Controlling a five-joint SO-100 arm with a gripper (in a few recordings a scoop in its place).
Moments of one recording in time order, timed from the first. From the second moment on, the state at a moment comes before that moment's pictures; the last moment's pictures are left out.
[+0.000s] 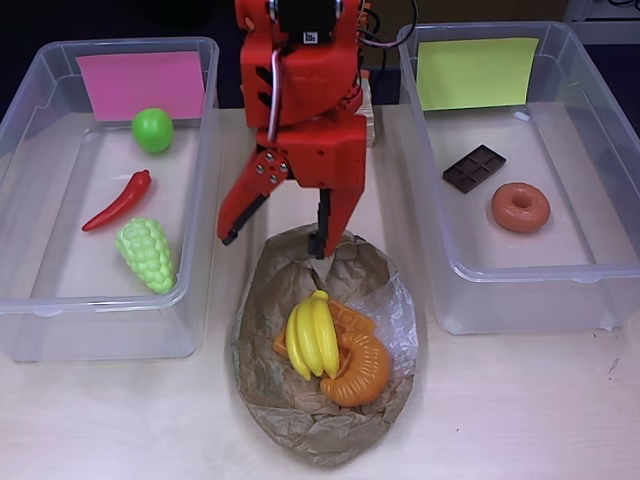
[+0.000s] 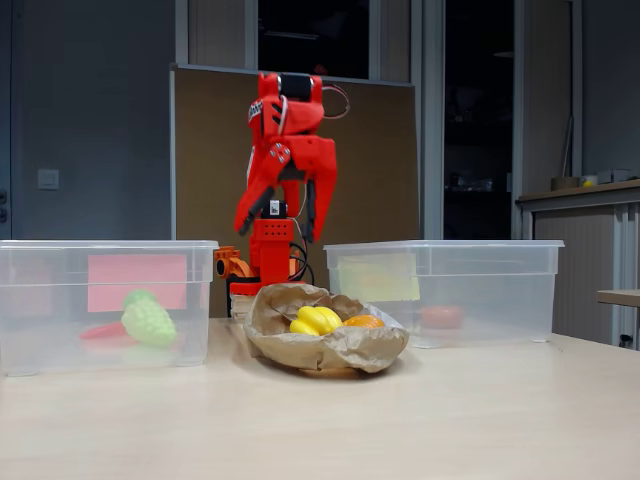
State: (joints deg) arm -4.5 88.5 90.9 73.6 89.5
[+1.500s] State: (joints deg) arm -9.1 62.5 82.3 67.8 92.7
